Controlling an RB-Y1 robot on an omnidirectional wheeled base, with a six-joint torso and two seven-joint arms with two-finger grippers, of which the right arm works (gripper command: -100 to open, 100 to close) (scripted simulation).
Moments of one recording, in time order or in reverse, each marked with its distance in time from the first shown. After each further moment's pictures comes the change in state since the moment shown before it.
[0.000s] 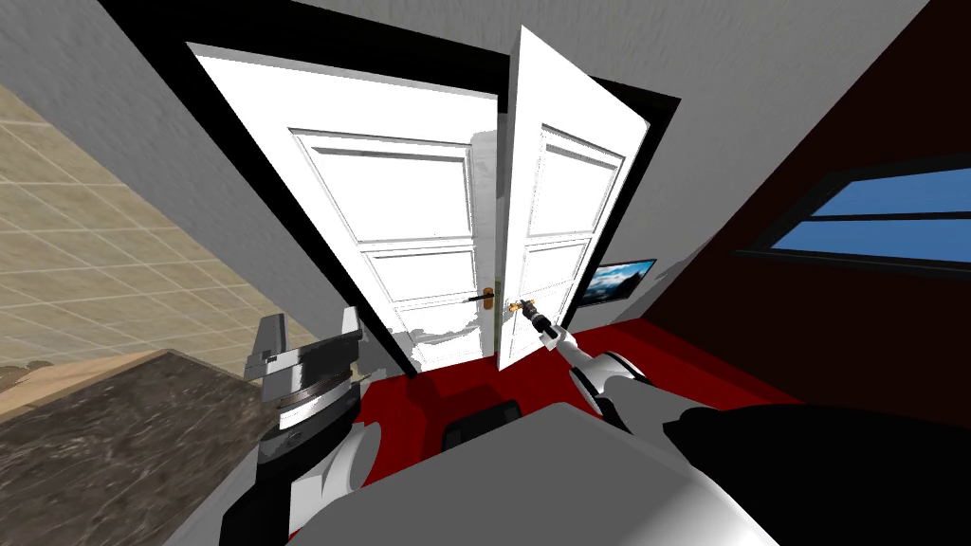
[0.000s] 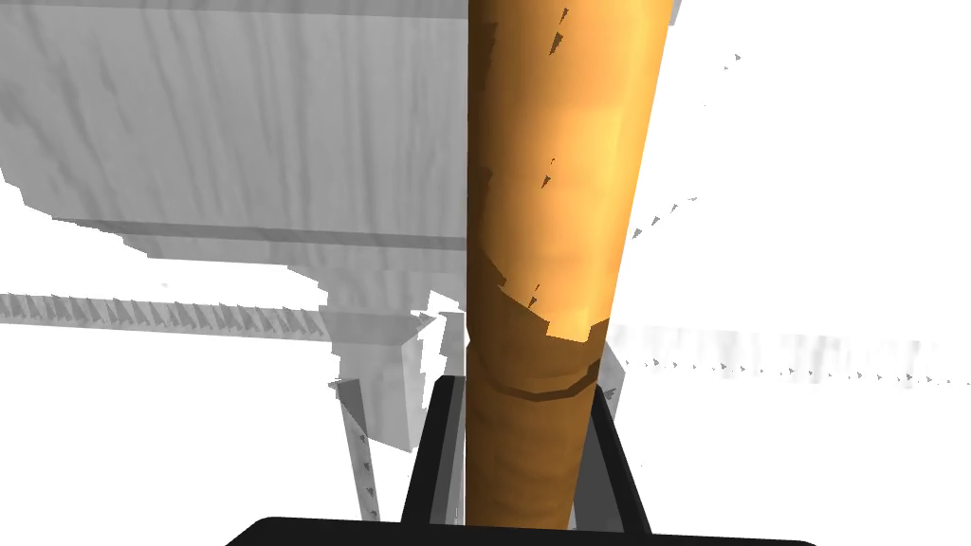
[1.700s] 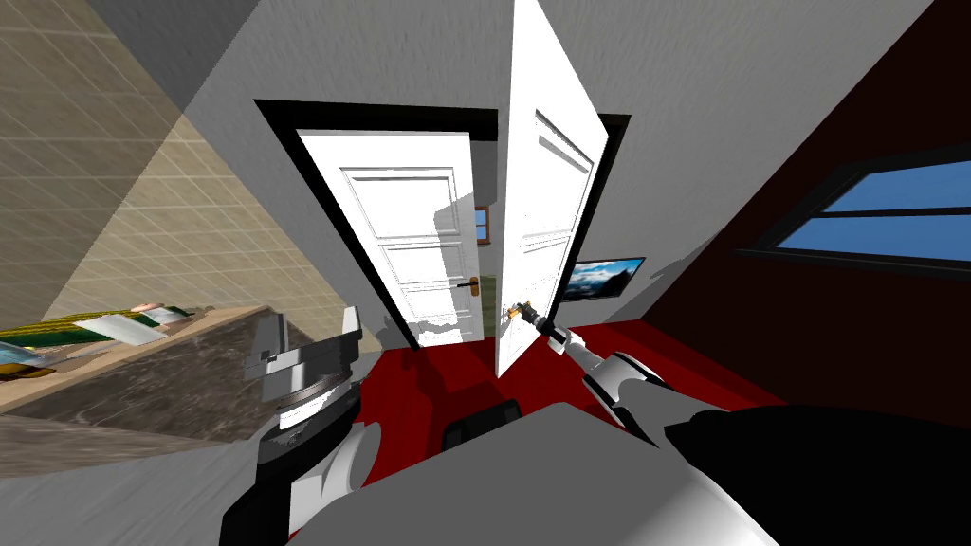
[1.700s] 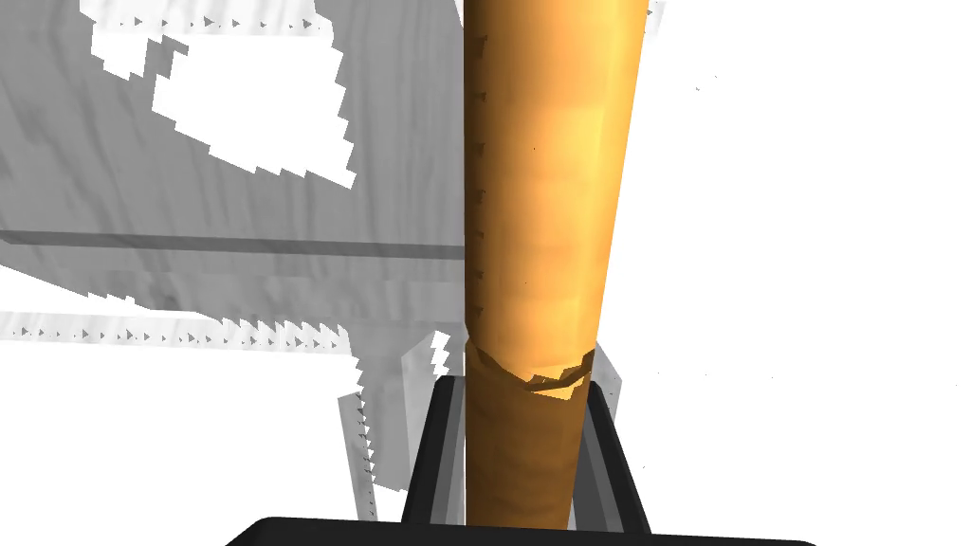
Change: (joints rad) arm 0.052 -0.093 0.149 -0.045 0.112 -0.188 -0.207
